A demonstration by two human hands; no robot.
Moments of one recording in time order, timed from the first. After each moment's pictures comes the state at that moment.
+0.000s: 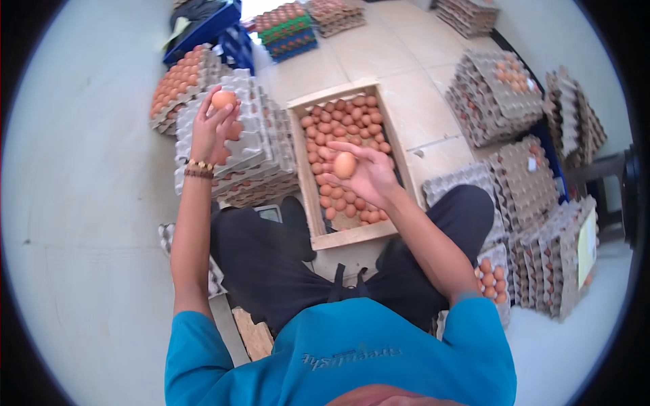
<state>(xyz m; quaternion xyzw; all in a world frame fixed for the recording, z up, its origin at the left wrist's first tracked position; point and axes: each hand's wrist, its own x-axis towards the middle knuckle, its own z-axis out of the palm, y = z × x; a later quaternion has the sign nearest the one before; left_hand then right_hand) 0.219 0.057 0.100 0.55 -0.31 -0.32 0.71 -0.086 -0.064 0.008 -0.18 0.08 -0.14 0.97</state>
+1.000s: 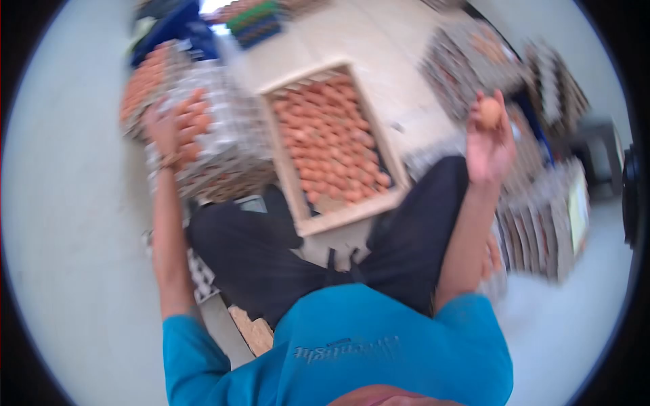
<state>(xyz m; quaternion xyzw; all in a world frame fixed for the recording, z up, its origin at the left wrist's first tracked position) 0.342 0.076 0.038 0.78 -0.39 0.09 0.48 -0.266 -0.146 0.047 -0.22 0.04 -0.60 0.77</state>
